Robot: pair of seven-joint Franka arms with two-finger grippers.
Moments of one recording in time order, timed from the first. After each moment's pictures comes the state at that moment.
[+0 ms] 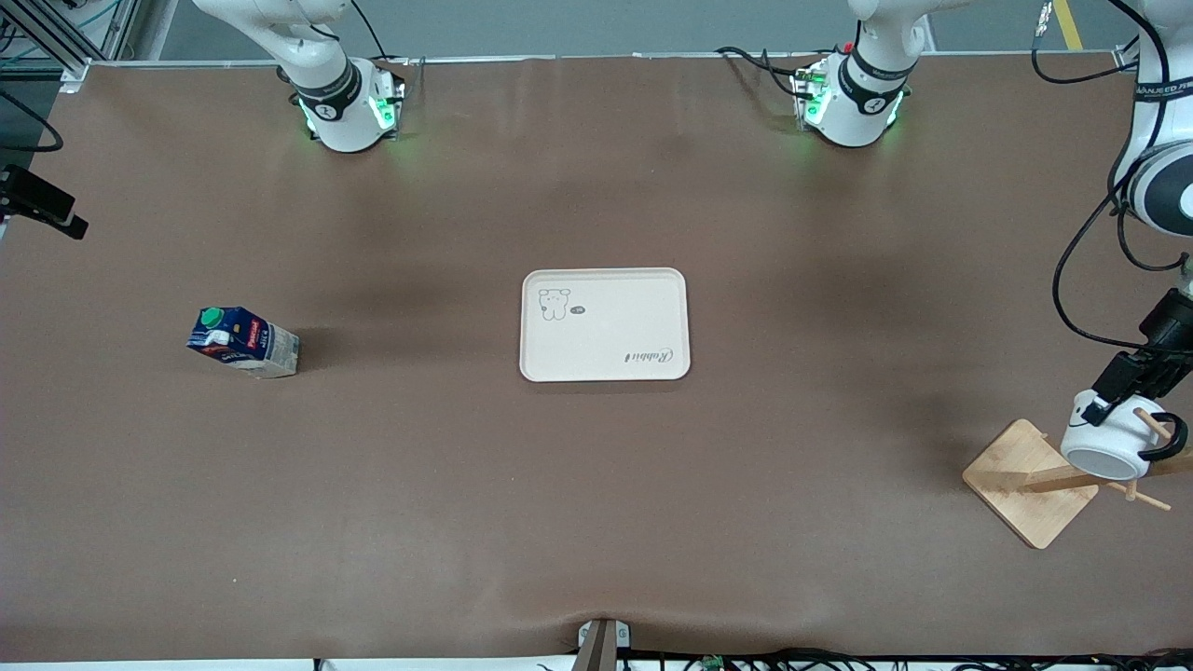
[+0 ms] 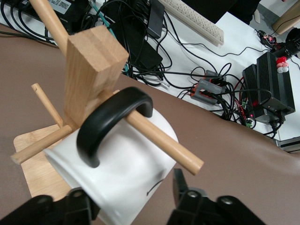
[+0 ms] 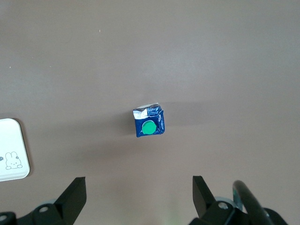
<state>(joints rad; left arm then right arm) 0.23 0.20 0.02 -2.00 -0.96 2.61 0.71 -0.08 -0.04 -0.04 -1.54 -0.01 1.49 -0.01</state>
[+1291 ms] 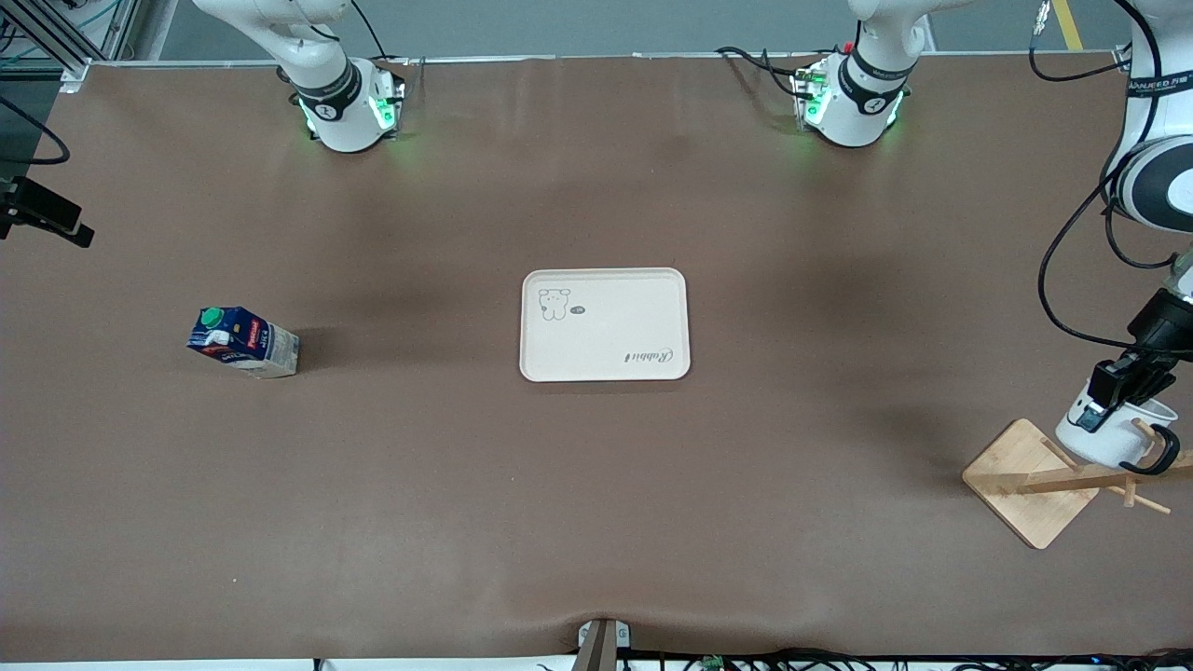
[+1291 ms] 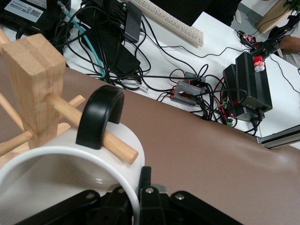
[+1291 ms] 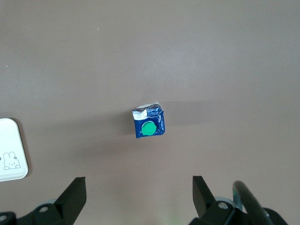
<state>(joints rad) 0.24 0.16 -0.04 -2.00 -0.96 2.62 0.71 -0.08 -0.02 -0.04 -1.54 -0.01 1.50 -0.01</state>
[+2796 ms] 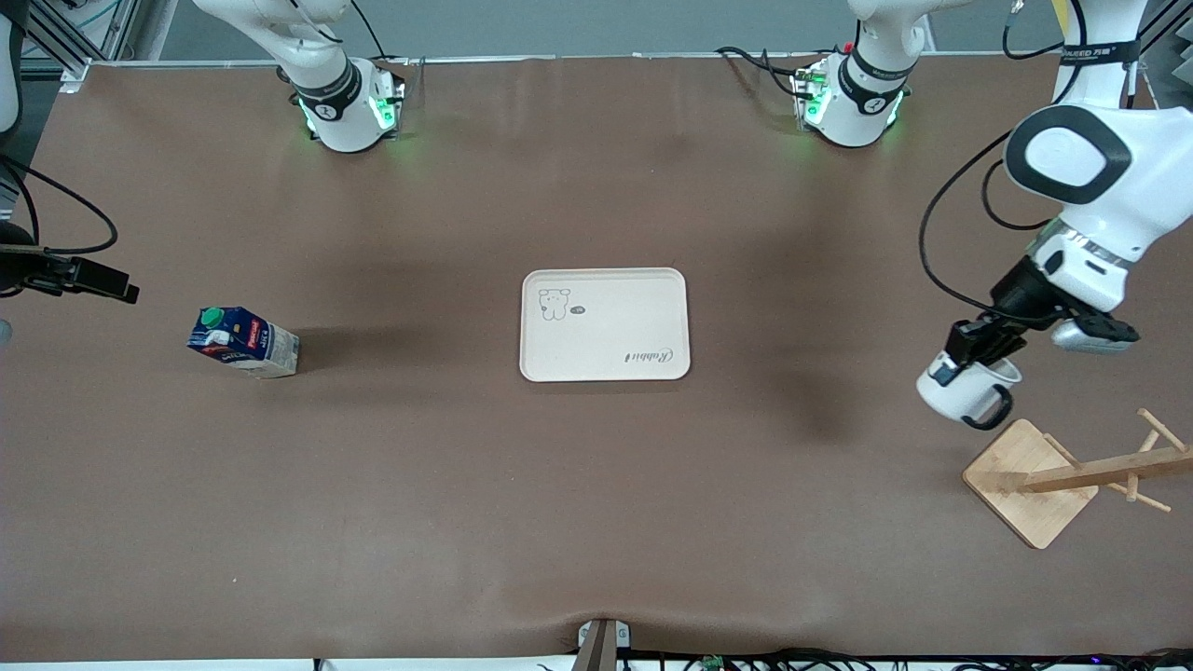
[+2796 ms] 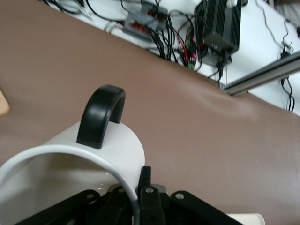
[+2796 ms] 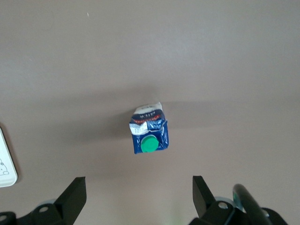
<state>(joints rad) 0.23 0.01 -0.30 -2.19 -0.78 2.61 0.32 -0.09 0.13 -0.03 -1.53 0.00 1.56 -0.01</state>
